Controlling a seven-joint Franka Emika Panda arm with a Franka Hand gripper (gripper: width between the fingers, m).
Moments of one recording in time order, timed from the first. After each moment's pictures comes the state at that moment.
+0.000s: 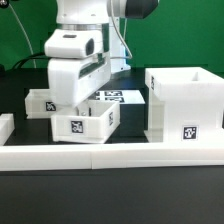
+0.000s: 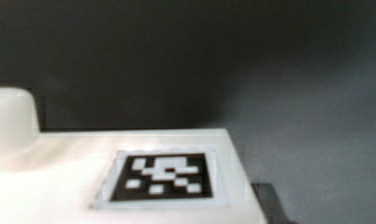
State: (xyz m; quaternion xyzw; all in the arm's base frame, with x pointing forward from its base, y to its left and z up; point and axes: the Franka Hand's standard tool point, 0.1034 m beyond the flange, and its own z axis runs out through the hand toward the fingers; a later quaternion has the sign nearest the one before) arm 0.515 -0.058 0.024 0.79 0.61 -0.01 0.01
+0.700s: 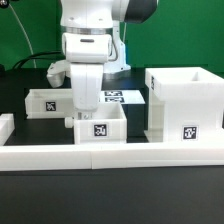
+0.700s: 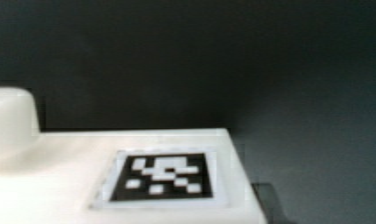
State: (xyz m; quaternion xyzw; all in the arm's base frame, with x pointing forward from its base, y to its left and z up) arm 0.516 -0.056 0.021 0.70 0.71 -0.02 0.01
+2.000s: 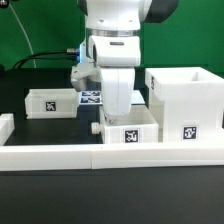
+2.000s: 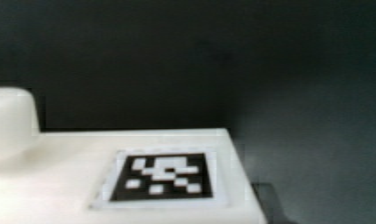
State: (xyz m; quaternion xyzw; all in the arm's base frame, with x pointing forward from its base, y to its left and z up) arm 0.542 -0.017 0.019 0.69 0.72 -0.02 0.01
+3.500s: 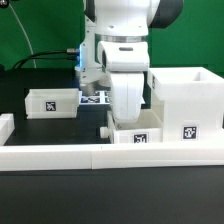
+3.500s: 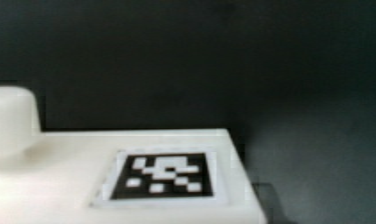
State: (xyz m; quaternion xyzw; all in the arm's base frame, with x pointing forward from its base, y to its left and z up) arm 0.538 0.000 0.011 0.70 0.71 -0.01 0.01
